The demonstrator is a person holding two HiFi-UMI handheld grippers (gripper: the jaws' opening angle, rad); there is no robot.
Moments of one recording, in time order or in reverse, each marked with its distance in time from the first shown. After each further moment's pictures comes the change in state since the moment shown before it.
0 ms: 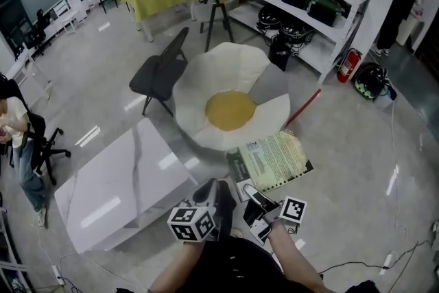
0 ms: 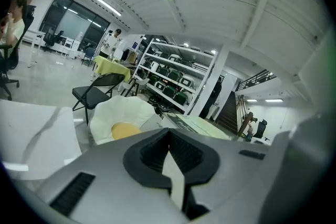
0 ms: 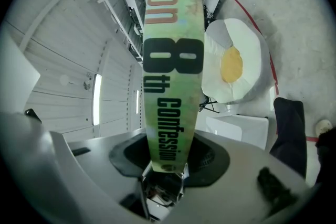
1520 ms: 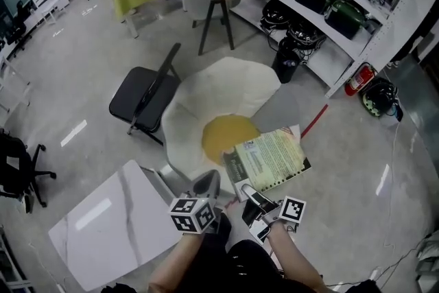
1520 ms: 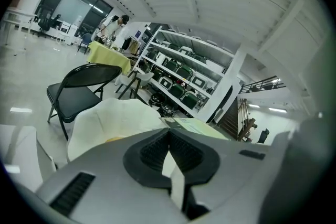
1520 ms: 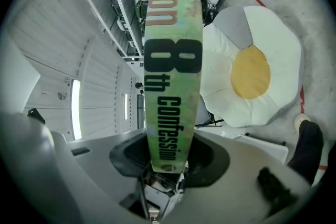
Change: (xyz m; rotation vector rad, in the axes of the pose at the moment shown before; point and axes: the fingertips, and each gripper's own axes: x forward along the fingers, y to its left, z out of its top) left arm 0.320 0.165 0.176 -0.079 0.075 -0.037; right arm 0.286 -0.031 0.236 0.037 0.009 -0.095
